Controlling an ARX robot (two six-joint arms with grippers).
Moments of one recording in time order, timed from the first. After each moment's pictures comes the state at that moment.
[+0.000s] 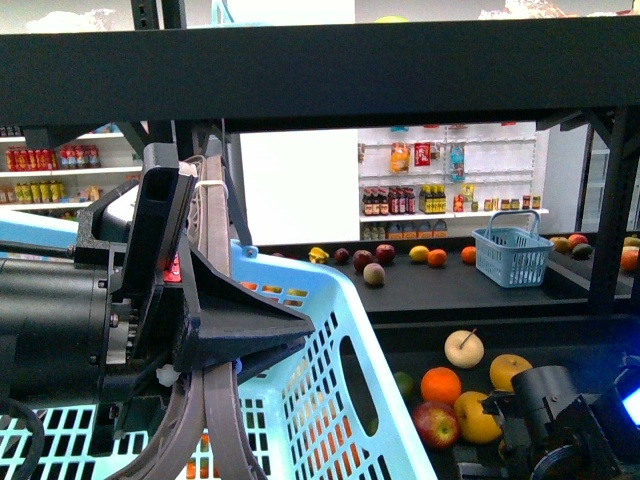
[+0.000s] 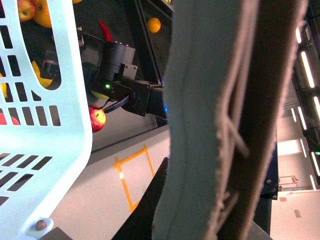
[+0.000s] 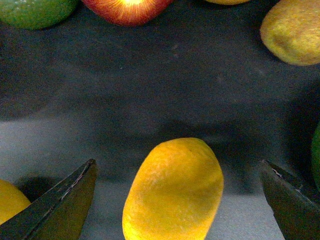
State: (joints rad) left arm -0.28 1.51 0.80 0.42 0.81 -0.80; right arm 0.02 2.81 1.89 0.11 -0.02 0.11
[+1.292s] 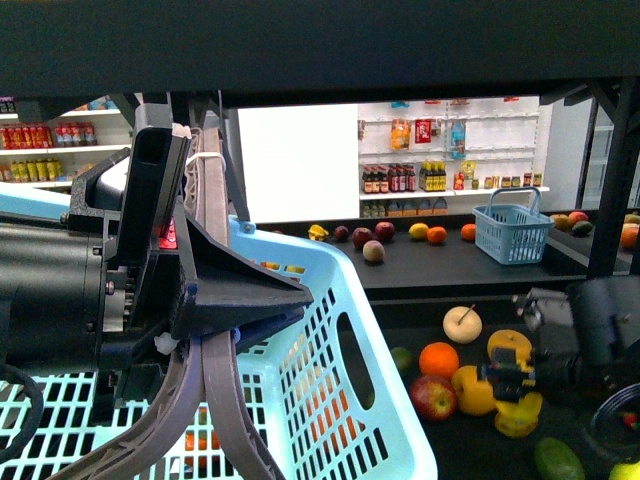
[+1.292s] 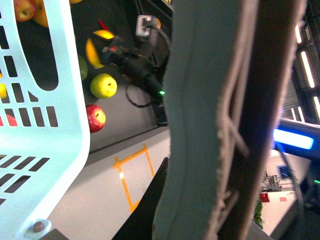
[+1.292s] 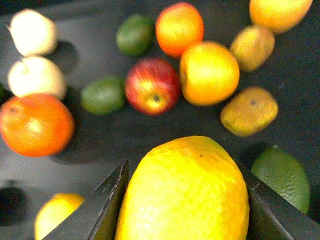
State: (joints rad) left arm -0.28 1.51 0.80 0.42 0.81 -0.80; right arm -0.03 2.34 1.36 0.50 -0.14 0.15
